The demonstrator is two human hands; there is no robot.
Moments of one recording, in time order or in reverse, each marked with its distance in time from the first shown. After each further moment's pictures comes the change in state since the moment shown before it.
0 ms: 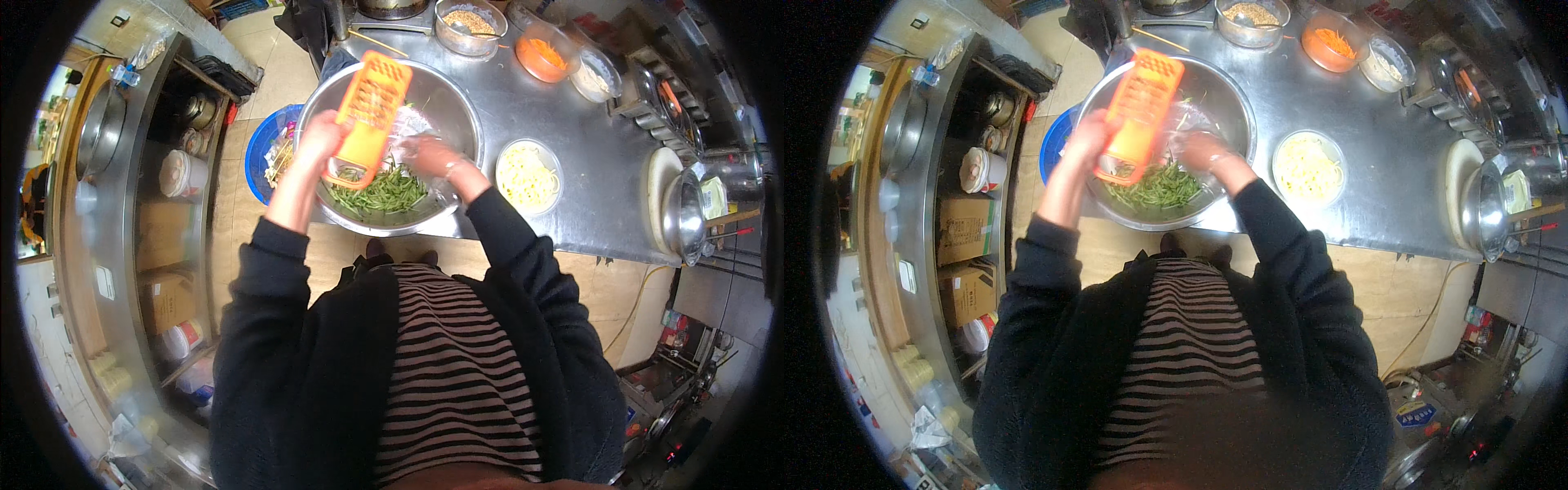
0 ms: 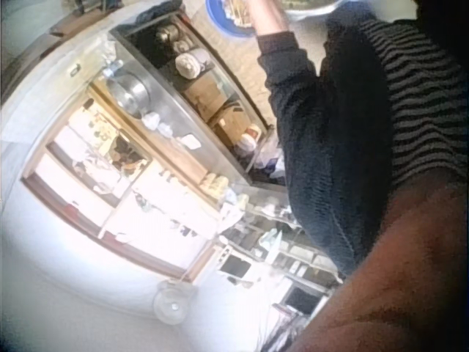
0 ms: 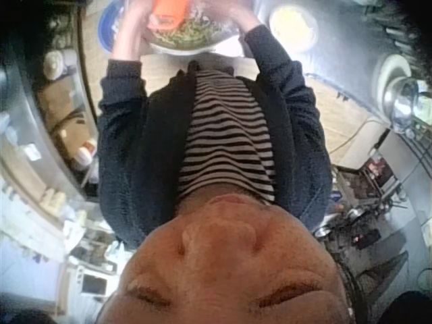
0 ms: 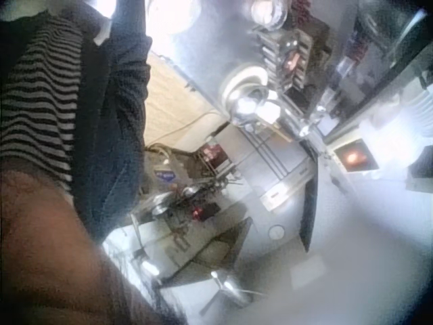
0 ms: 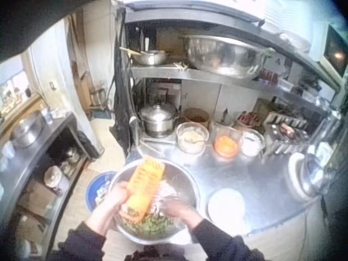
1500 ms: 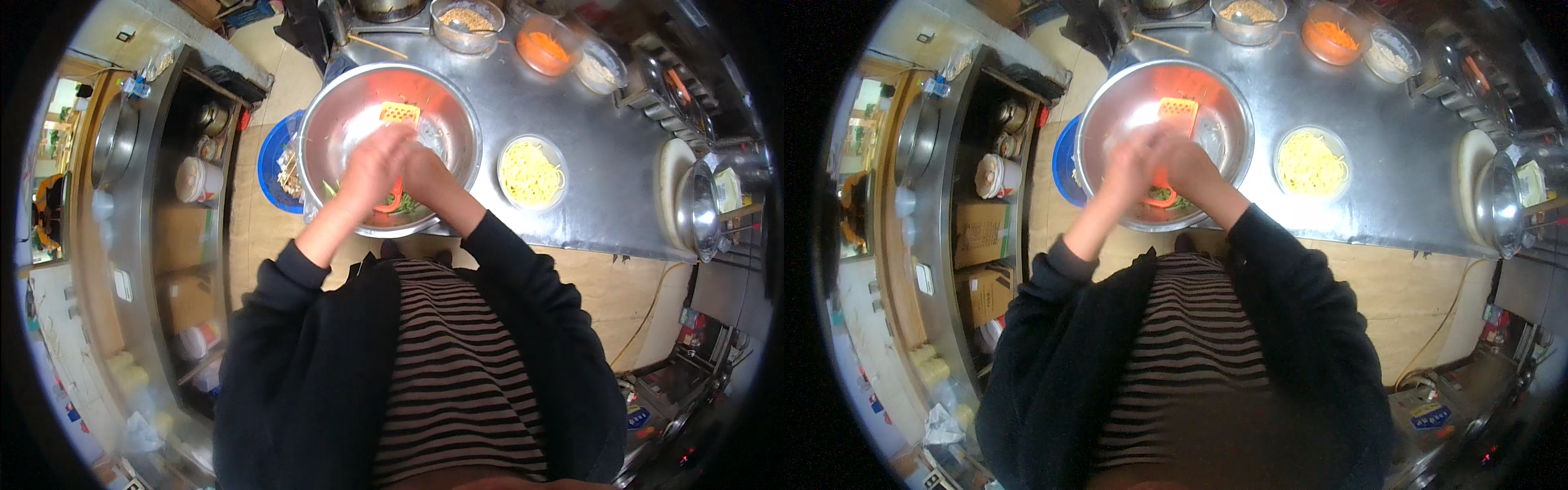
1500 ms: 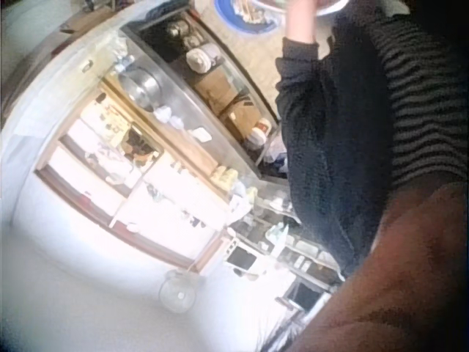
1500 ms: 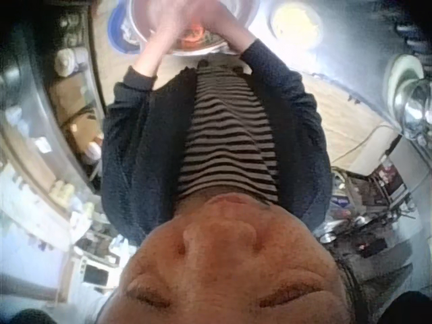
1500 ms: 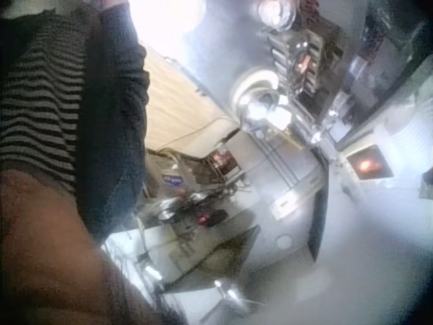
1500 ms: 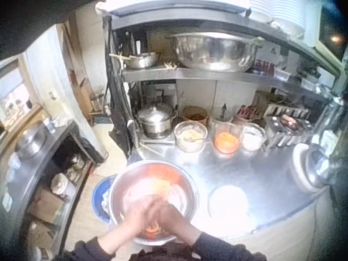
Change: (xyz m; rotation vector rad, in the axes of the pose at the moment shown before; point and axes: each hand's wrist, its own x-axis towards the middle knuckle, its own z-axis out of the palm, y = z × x) left_hand -0.079 0.038 0.084 0.571 0.093 0.891; right_hand -0.034 -0.054 -0.004 0.397 0.611 -0.289
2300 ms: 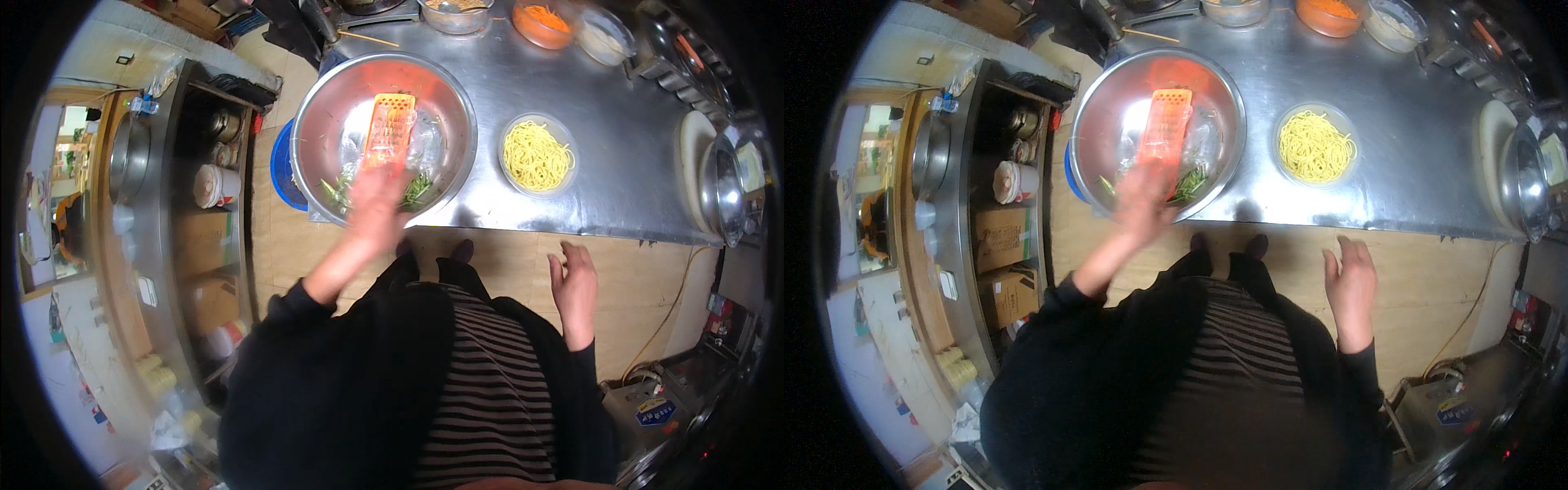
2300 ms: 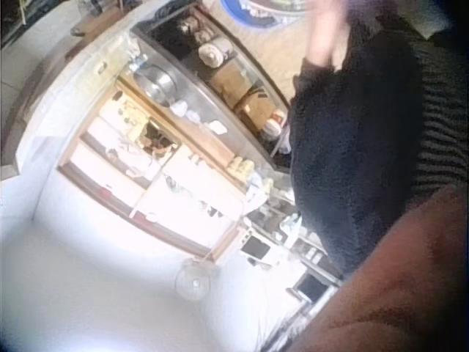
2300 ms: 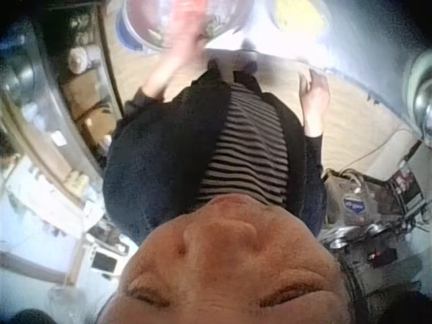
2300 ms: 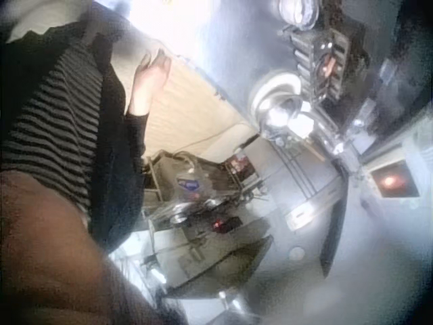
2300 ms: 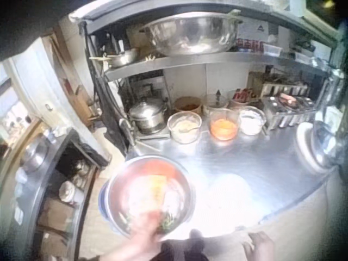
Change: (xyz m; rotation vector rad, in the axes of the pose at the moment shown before) left_hand -0.075 0.020 0.032 0.356 -0.240 -0.124; right_hand -0.245 -0.070 -0.155 -0.621 0.200 0.746
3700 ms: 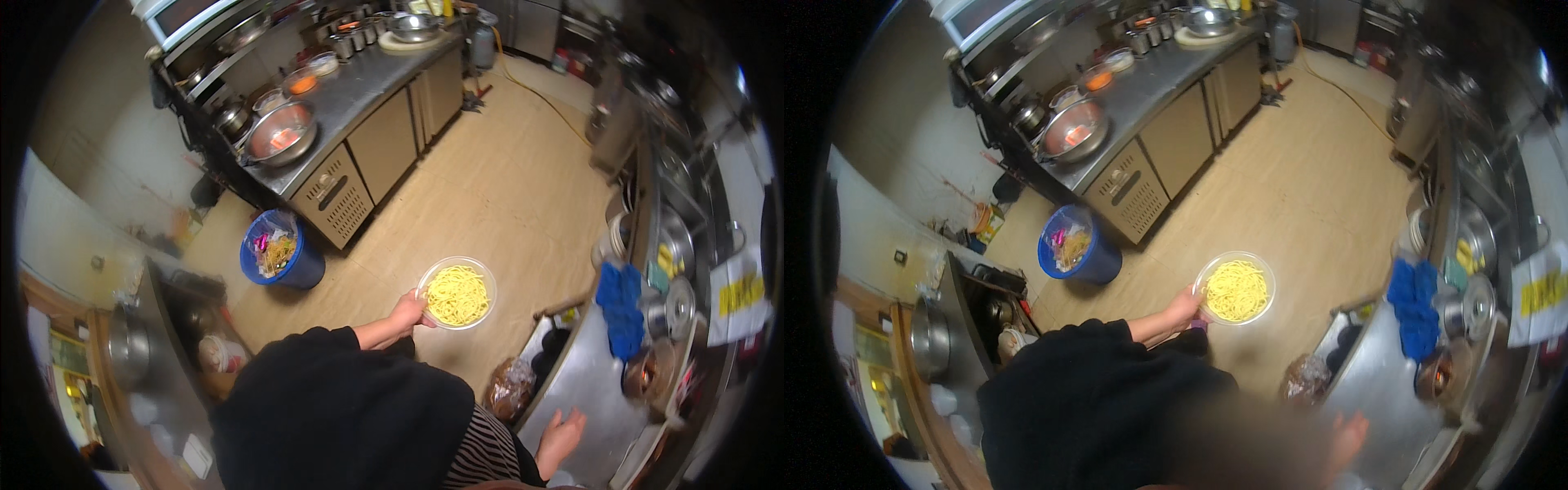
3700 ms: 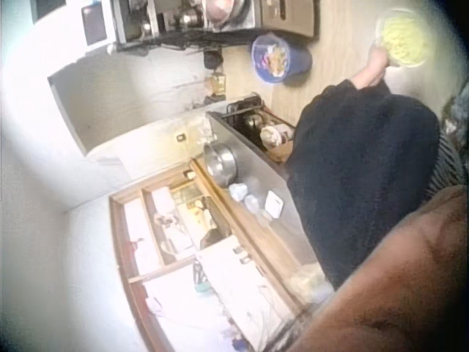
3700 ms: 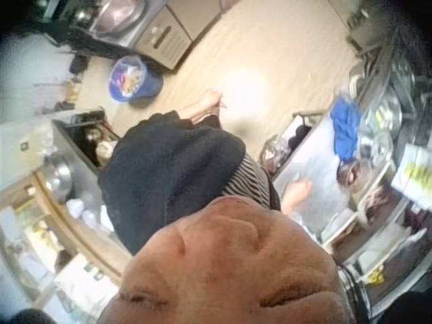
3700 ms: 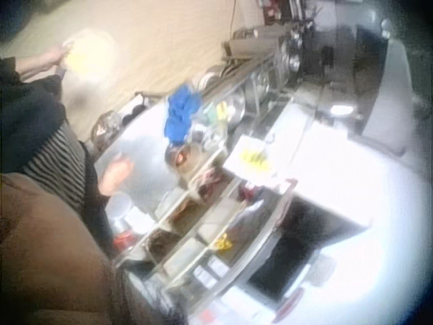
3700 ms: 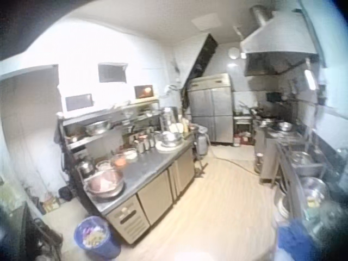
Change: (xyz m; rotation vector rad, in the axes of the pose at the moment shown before) left_hand -0.702 -0.152 -0.101 -0.931 -1.291 -0.168; right_hand -1.047 -0.588 0.273 -0.280 0.611 1.641
